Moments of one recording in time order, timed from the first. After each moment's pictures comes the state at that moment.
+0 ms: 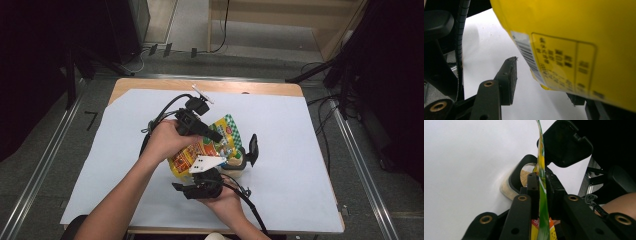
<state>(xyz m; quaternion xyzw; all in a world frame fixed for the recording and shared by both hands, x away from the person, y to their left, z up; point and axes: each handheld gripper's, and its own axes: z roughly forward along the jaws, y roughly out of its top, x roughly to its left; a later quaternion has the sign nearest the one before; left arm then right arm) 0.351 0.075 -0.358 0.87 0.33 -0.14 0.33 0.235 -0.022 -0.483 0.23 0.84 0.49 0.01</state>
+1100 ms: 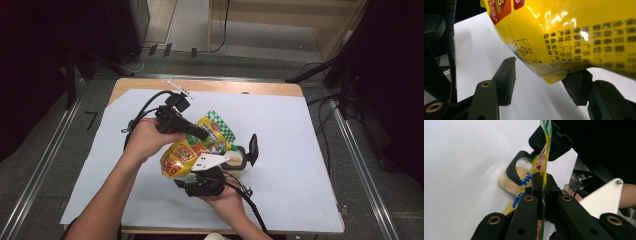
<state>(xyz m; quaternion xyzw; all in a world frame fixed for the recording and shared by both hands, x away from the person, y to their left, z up) 0.342 0.119 -0.339 0.86 0.32 -0.16 0.37 0.237 -0.028 -0.479 0.24 0.83 0.50 0.03</state>
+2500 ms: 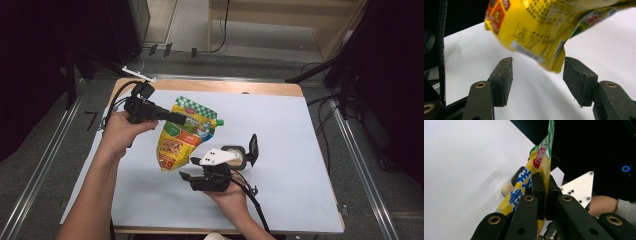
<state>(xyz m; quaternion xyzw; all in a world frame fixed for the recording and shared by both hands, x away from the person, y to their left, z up) 0.351 0.190 -0.324 0.81 0.34 -0.15 0.46 0.244 -0.043 -0.472 0.27 0.81 0.52 0.06</state>
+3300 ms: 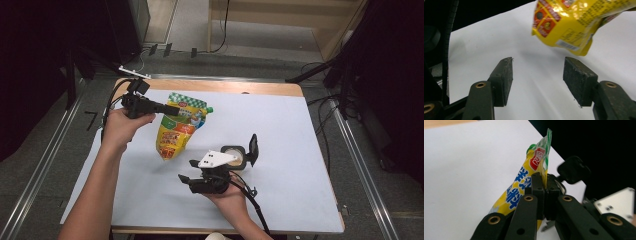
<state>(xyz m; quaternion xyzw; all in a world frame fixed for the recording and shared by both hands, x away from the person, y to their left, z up) 0.377 0.204 -0.345 0.79 0.39 -0.10 0.46 0.240 -0.040 -0.475 0.26 0.81 0.52 0.05</state>
